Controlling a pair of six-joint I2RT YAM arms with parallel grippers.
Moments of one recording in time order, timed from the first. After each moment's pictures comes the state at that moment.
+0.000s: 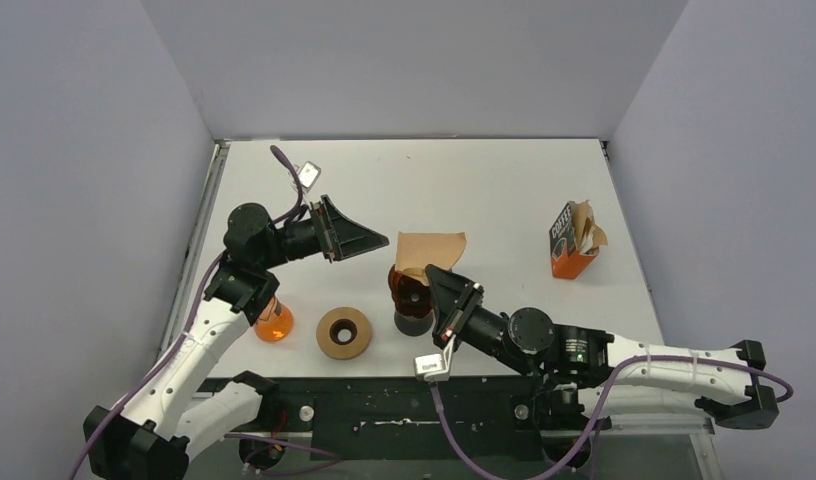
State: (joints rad) left arm -0.41 0.96 0.85 0.16 0.77 -1.07; right arm 1.39 0.80 0.78 -0.04 0.41 -1.59
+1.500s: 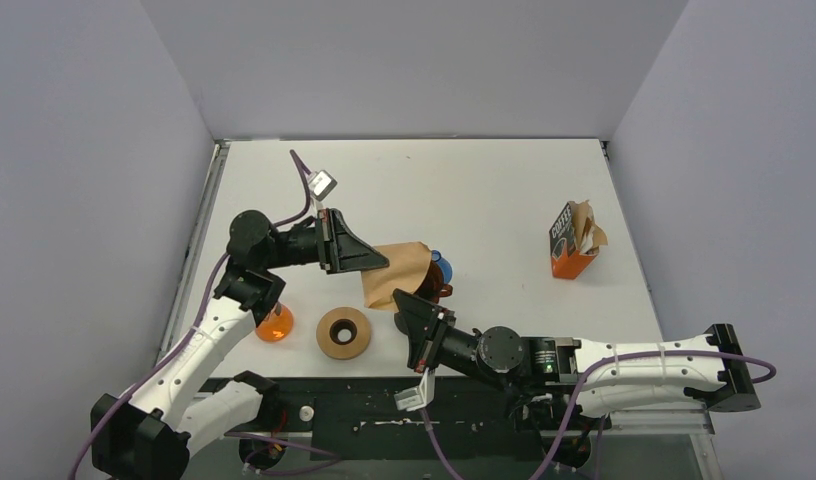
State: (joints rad) left arm -0.42 0.99 0.78 0.42 1.03 -1.27; right arm 1.53 0.92 0.71 0.13 0.40 -1.98
